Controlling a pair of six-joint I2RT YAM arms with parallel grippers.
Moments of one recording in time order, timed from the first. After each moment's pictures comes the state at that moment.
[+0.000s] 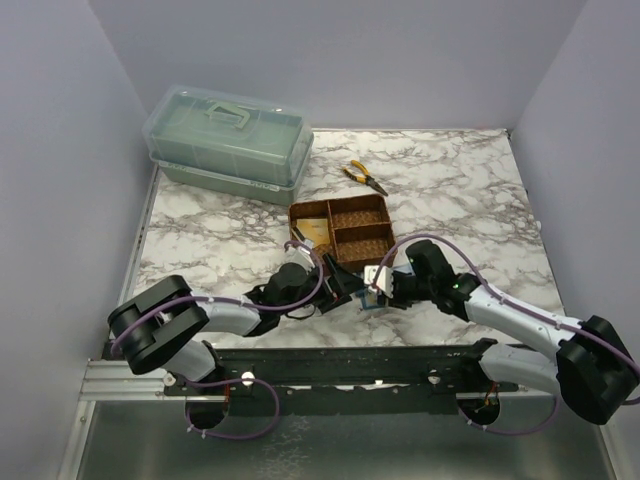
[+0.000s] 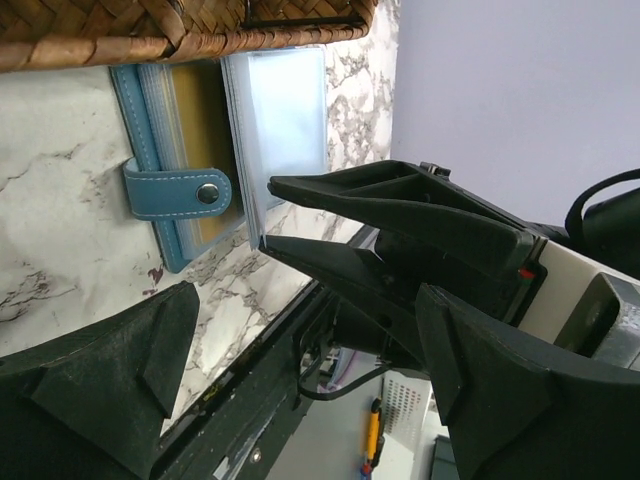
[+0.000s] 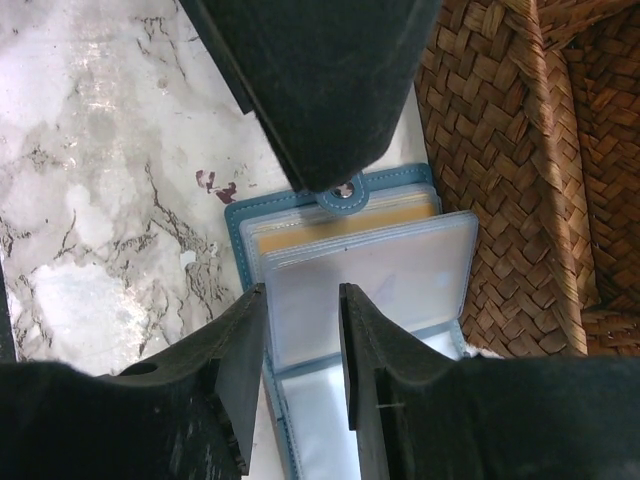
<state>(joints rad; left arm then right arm) -0.94 1.43 0.35 0.77 0.10 -1.35 0.64 1.11 0.47 -0.18 -0.44 -0.81</state>
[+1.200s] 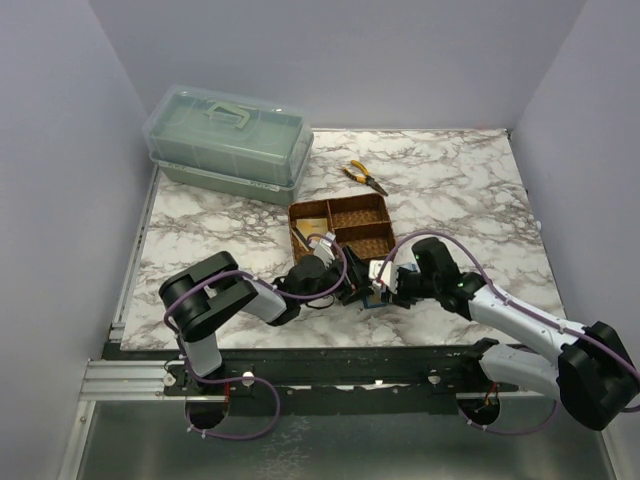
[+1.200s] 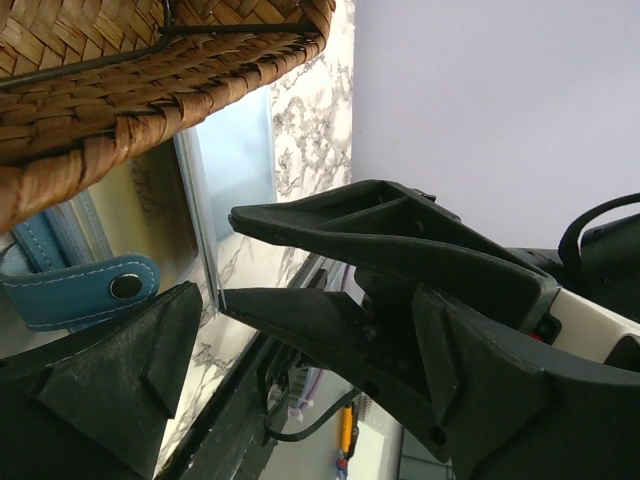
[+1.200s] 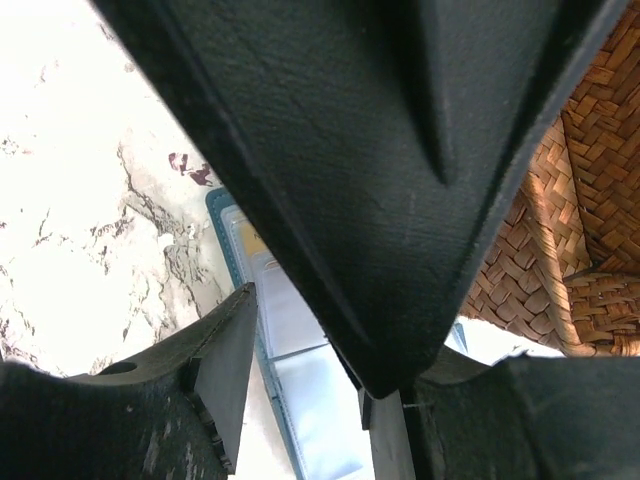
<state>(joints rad) -0.94 1.75 0.52 1.02 0.20 -1.40 0.59 1.08 0.47 -0.21 -0.44 -0.80</state>
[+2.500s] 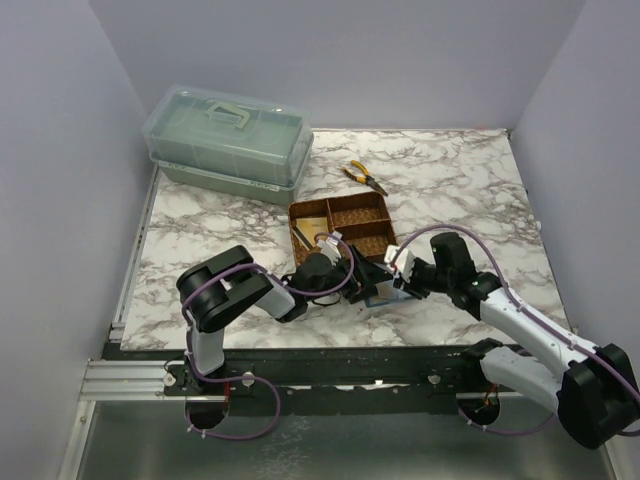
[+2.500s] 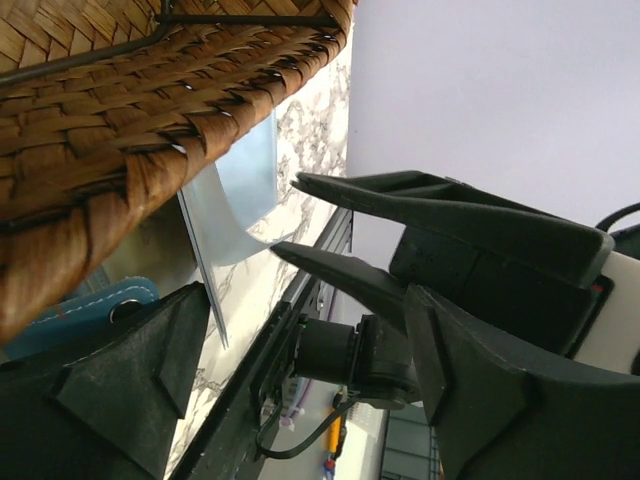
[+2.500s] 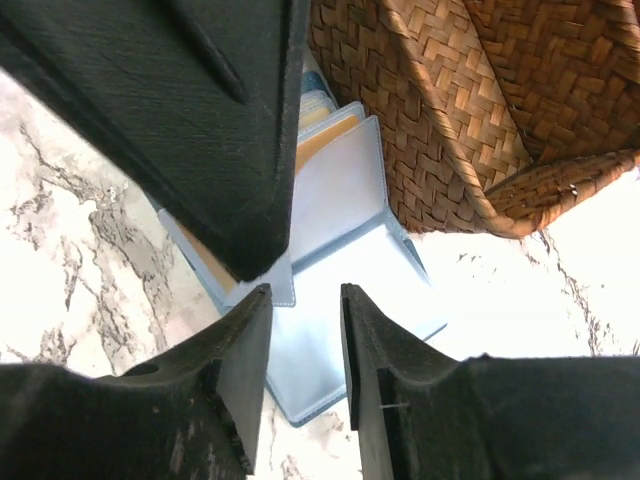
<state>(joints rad) -0.94 1.86 0.58 1.06 0.22 -1.44 0.46 1.00 0.48 -0.25 -0.41 -0.75</state>
